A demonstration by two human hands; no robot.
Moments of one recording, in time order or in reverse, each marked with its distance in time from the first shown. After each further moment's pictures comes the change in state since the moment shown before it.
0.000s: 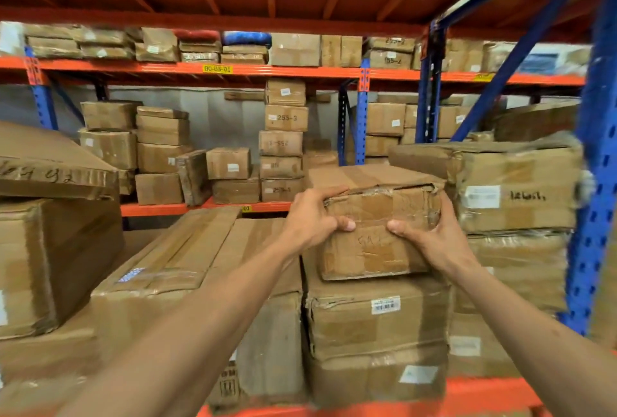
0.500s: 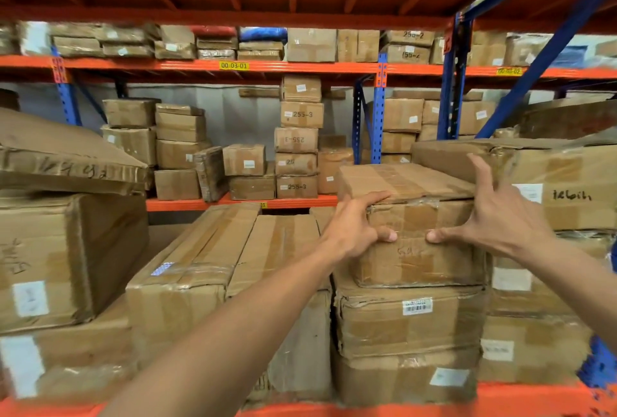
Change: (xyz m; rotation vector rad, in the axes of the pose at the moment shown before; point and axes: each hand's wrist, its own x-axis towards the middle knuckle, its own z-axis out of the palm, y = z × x) left_hand -0.011 0.004 0.015 0.024 -0.129 -0.017; right_hand 0.004 -0.055 -0.032 -0.963 -0.050 -0.179
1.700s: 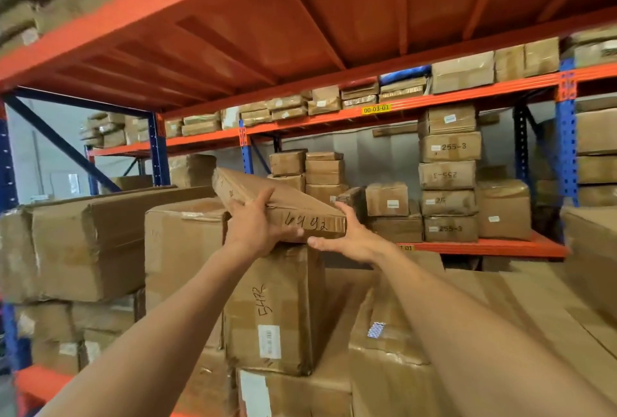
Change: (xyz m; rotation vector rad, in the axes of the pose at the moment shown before) left_hand -0.147 -0.157 -0.413 0.623 0.623 -0.508; right_hand 0.071 -0.524 0.134 1.107 -0.653 -0.449
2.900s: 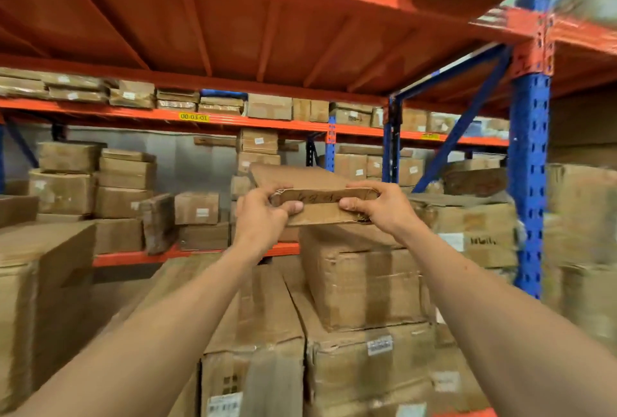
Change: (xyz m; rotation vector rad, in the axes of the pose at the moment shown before) left_hand -0.150 0.309 0.104 -0.900 -0.169 0.368; right_hand -0.332 -0.001 -0.320 -0.265 0.794 0.030
